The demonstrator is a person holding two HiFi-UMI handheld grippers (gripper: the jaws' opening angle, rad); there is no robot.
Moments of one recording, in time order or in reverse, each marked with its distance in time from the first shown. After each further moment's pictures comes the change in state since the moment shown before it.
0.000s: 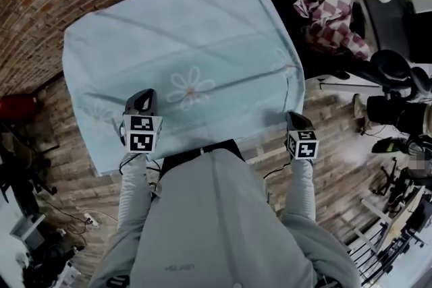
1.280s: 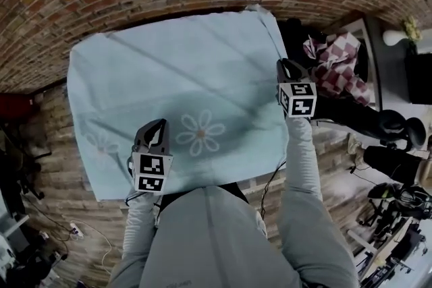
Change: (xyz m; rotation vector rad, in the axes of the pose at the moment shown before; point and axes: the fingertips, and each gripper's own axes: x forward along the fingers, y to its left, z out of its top) left arm 0.006 0.002 0.042 -0.049 -0.109 -0.025; right arm 0.108 0.028 0.348 -0.244 -0.393 0.044
